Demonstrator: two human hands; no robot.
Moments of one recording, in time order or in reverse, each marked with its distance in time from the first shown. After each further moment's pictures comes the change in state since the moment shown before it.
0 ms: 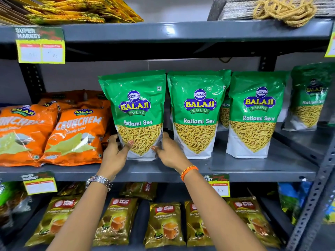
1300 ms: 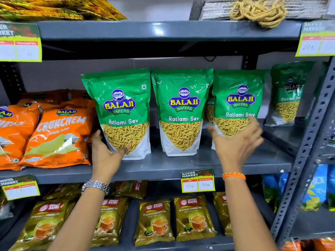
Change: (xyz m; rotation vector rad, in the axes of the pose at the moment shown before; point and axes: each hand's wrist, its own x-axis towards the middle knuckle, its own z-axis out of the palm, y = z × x) left_hand -0.013 0.010 0.025 0.017 0.243 0.069; right_hand -0.065 0.092 -0.135 -0.087 1.187 0.215
